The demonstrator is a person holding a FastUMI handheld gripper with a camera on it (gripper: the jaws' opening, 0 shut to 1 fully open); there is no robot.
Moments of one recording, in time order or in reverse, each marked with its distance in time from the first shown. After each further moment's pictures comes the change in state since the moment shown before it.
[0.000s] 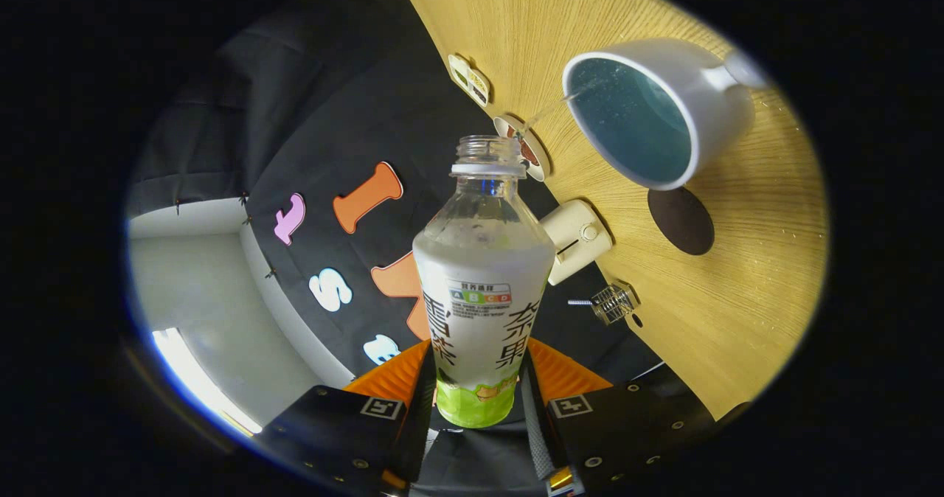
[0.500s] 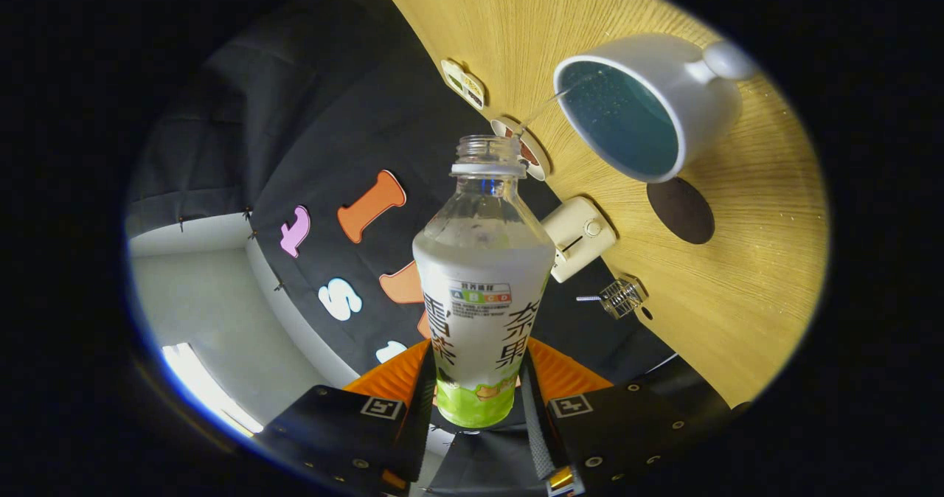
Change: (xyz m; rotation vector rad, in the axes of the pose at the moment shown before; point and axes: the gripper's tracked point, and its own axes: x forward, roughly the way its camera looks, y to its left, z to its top) arm -0.004 -0.003 0.001 0.028 -0.021 -0.009
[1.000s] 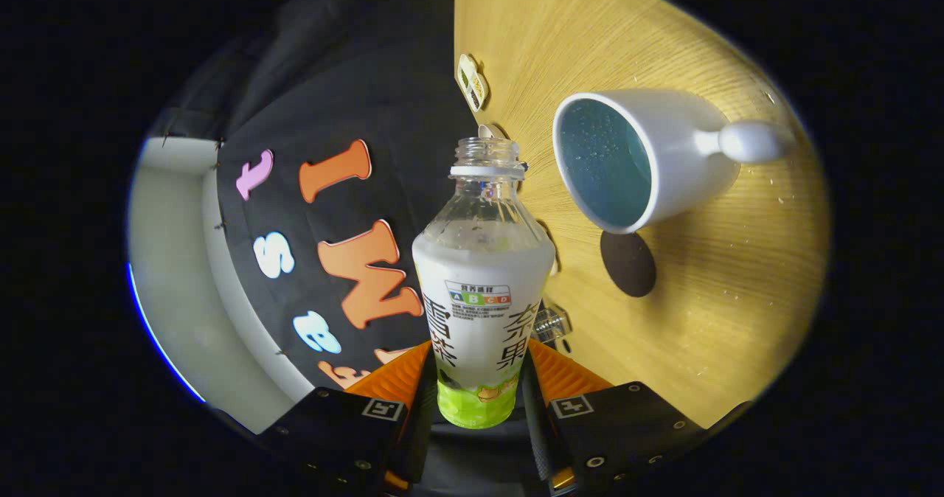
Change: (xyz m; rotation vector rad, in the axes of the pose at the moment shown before) arm -0.005 -0.065 0.012 -0.366 -0.007 -0.232
